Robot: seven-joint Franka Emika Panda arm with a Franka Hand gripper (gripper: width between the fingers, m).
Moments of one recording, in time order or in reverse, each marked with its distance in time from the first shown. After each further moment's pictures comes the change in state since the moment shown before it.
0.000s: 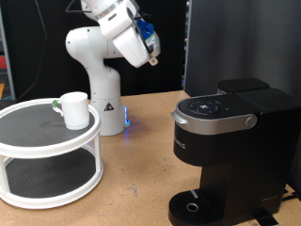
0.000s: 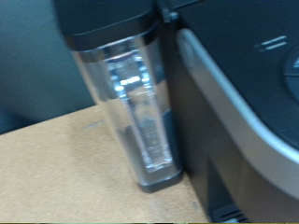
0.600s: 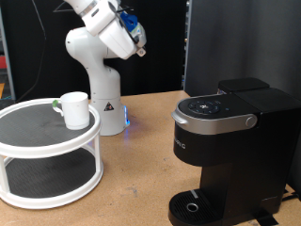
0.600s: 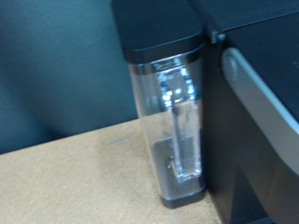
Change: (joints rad) arm -0.018 -0.072 -0.091 -0.030 0.016 -0.100 -0.087
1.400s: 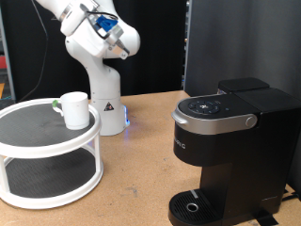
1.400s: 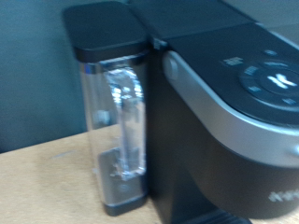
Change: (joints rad) arm -0.079 -0.157 -0.052 -0.164 0.057 0.175 -0.086
